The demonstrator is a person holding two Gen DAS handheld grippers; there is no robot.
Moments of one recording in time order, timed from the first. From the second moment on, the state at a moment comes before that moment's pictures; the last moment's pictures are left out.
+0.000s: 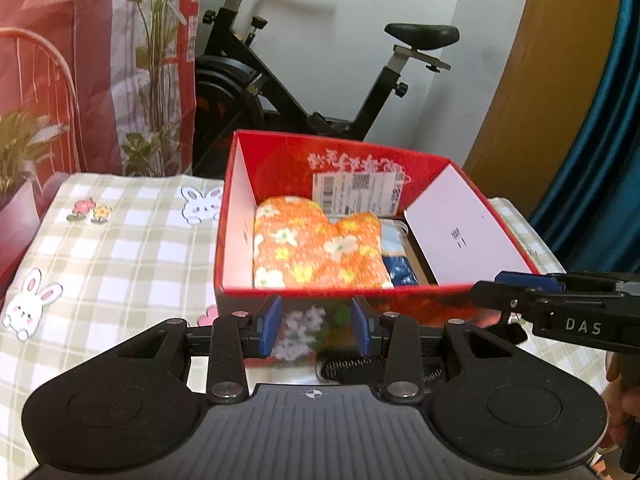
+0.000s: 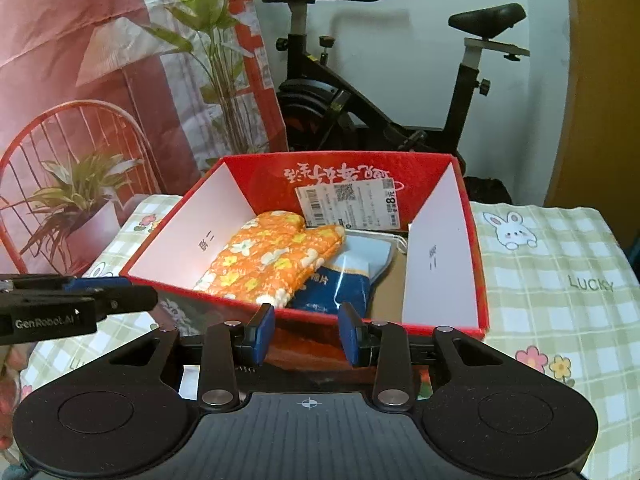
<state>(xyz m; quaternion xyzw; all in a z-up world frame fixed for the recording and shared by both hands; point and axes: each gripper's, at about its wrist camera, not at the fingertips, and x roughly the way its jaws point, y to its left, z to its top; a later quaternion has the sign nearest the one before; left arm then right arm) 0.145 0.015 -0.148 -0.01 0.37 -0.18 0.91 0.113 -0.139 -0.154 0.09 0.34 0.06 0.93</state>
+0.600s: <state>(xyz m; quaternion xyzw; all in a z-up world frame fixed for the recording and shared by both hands) 0.145 0.003 -0.200 -0.03 0.43 -0.20 0.88 0.090 -0.154 -0.219 0.07 0.38 0.03 0.92</state>
